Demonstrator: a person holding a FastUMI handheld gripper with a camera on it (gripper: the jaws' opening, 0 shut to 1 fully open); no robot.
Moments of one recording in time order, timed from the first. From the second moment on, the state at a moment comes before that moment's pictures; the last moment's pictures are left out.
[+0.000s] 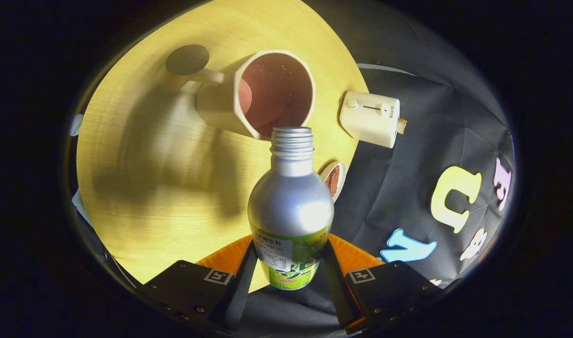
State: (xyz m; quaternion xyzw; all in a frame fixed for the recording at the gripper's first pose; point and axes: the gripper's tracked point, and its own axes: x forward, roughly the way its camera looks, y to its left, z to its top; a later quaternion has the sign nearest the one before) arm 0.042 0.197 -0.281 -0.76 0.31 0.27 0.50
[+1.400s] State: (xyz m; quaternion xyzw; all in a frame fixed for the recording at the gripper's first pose) arm 0.057 0.195 -0.273 -0.79 0.31 0.27 0.45
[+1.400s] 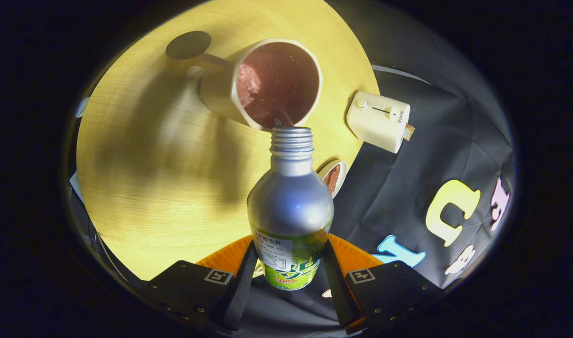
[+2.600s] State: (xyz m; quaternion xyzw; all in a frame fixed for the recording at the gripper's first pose) arm 0.070 0.202 -0.257 -0.82 0.30 0.27 0.40
